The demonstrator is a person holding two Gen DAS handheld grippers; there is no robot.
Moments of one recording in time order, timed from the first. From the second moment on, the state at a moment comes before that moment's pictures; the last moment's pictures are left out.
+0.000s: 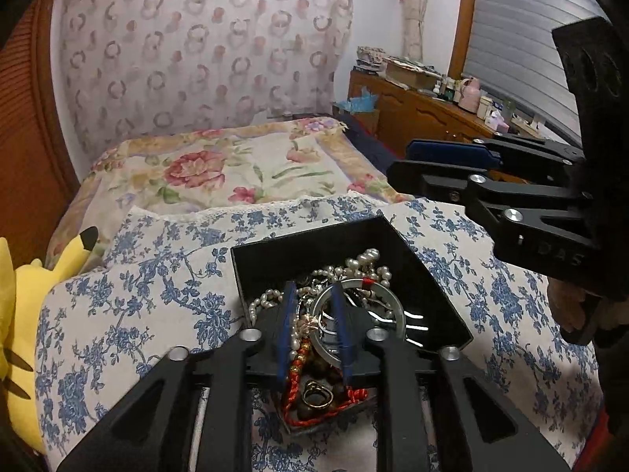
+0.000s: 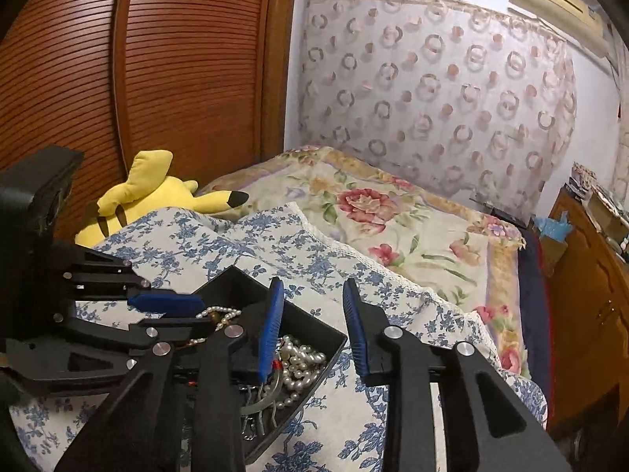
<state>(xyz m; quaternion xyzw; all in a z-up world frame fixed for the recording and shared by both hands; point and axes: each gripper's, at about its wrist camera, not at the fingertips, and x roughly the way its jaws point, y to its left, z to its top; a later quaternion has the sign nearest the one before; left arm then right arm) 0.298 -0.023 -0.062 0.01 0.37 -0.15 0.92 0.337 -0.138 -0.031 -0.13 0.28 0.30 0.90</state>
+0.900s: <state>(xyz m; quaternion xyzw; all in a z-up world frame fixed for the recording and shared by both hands) 0.209 -0.003 -0.042 0.01 0.31 -0.05 0.95 0.235 -0.204 -0.037 -0.01 0.28 0.22 0.94</state>
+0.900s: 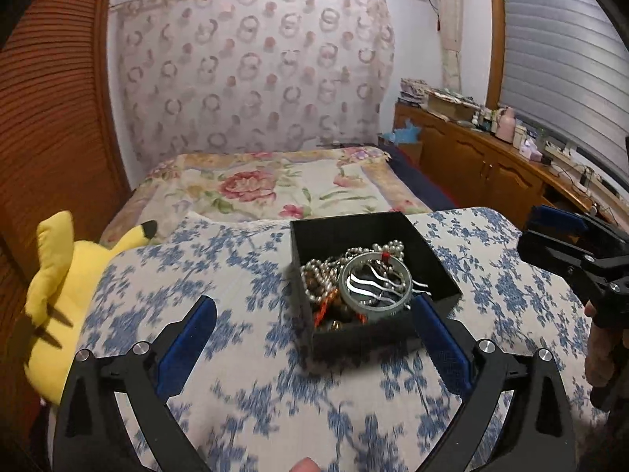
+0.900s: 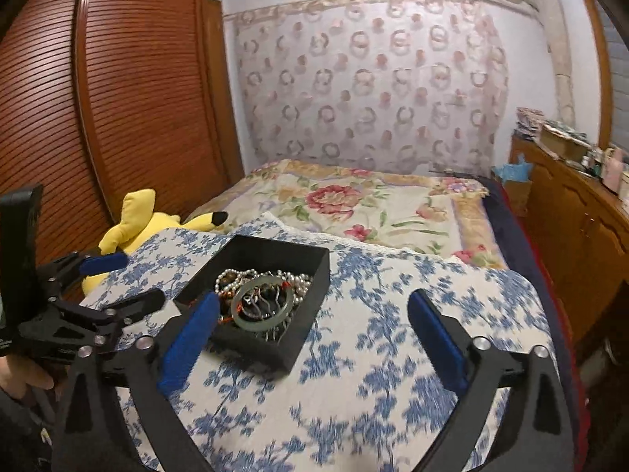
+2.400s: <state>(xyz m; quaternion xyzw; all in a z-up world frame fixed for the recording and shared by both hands) 0.063 -0.001 0.011 0.00 0.24 -0.02 0.97 0.090 -0.223 -0.006 0.02 0.20 0.15 0.97</state>
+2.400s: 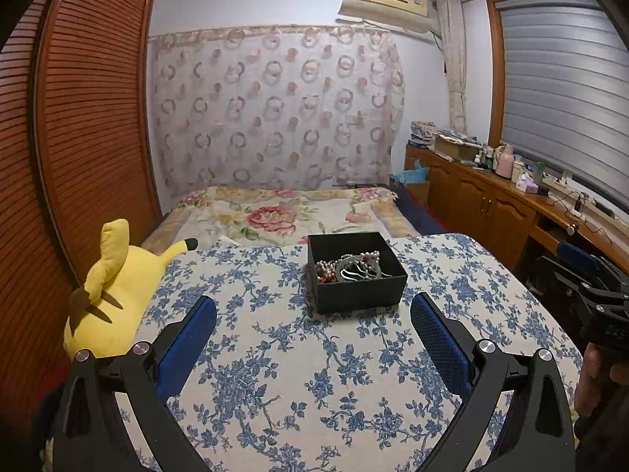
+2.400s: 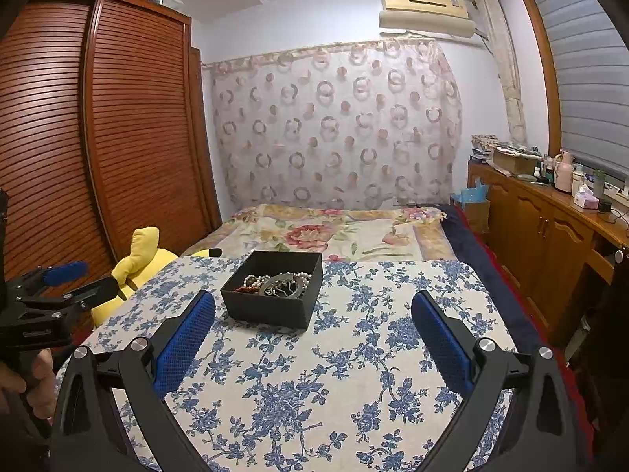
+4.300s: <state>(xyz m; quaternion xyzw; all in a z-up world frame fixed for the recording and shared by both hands) 0.053 -0.005 0.018 0.00 0.23 -0.02 0.97 0.091 -0.221 -0.012 0.02 0.20 0.14 0.97</state>
